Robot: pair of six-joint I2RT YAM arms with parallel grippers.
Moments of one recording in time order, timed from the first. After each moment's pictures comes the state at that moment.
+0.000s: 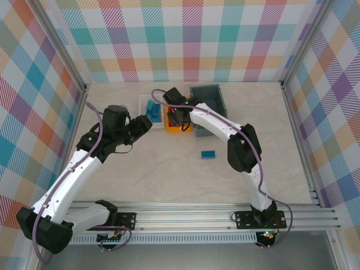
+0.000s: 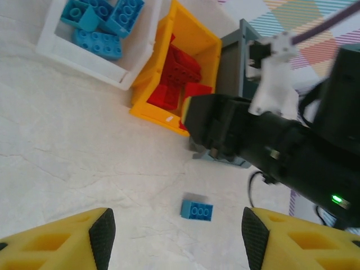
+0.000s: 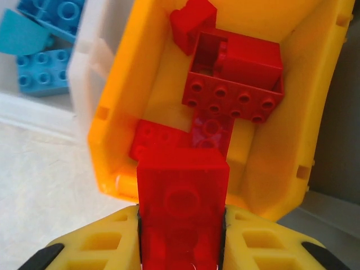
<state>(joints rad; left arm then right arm) -0.41 1.08 1.12 -0.70 0.09 -0.95 0.74 2.22 2.02 -0.88 0.22 0.31</state>
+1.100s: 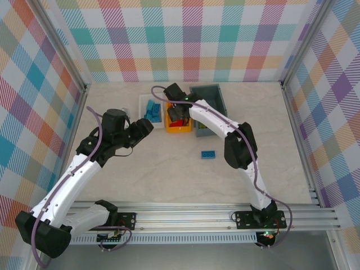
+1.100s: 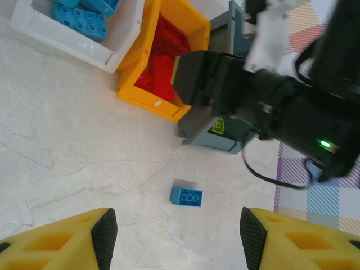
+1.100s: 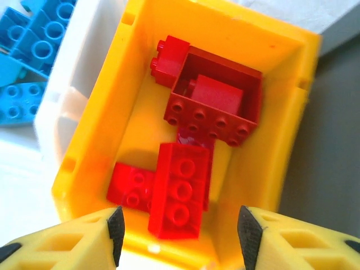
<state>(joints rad) -0.42 1.04 1.05 -0.65 0.16 -0.97 0.71 2.22 2.09 -0.88 0.26 0.22</state>
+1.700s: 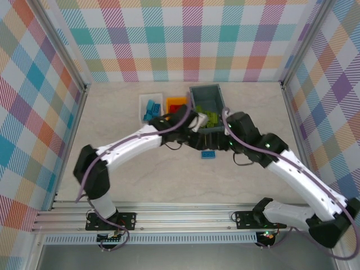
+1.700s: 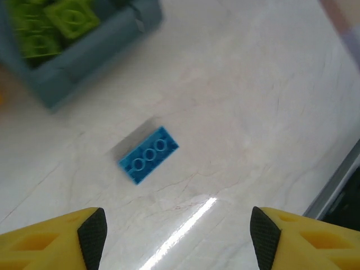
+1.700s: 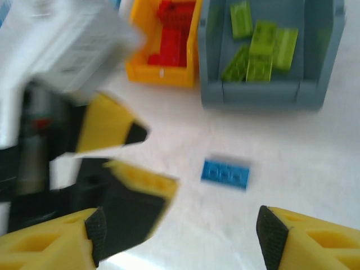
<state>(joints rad) -0.87 1.77 1.51 -0.65 0.19 -0.26 0.71 1.02 1.13 -0.90 0.07 0.48</state>
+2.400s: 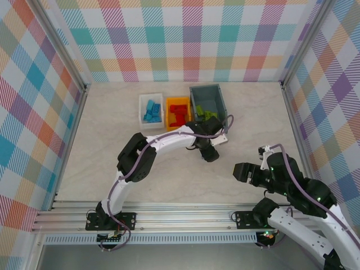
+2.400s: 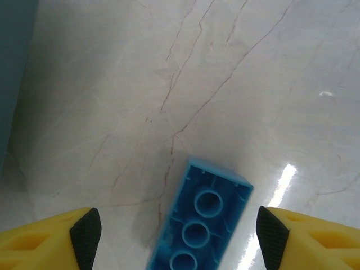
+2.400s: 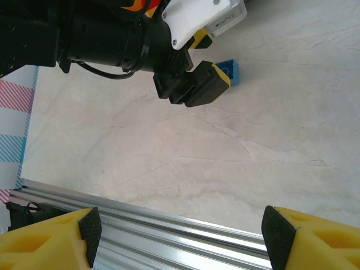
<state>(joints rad) -0.91 2.24 1.81 -0.75 0.04 0.25 0.71 0.49 0.93 -1.17 -0.01 0.79</state>
